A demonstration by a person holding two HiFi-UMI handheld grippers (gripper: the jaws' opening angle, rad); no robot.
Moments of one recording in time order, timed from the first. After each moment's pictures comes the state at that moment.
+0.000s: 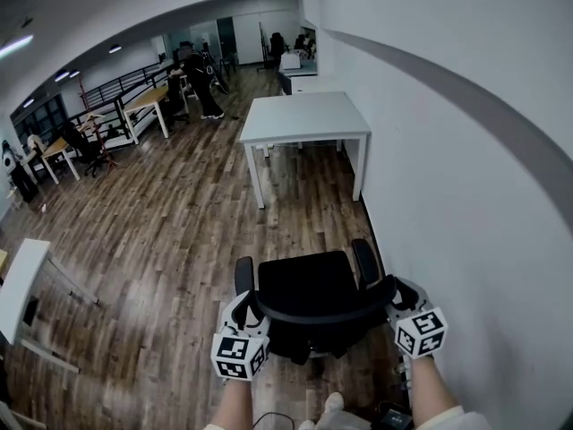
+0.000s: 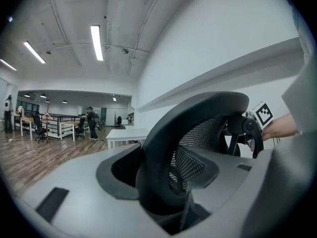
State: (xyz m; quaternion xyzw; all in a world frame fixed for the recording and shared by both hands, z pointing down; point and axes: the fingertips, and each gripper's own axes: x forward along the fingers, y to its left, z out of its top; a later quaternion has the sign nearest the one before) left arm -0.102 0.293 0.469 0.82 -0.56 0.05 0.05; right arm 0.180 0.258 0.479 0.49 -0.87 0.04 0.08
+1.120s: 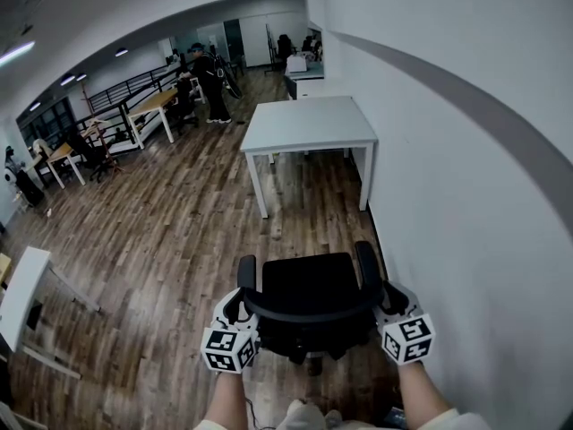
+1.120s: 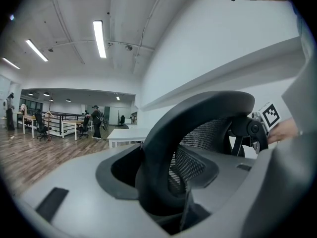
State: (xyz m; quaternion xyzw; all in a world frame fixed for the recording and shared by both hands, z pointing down) left arm -0.107 0.182 0.473 0.81 -0.58 0.05 0.06; right arm 0.177 0.157 0.477 0.49 -0.87 0.04 0.07
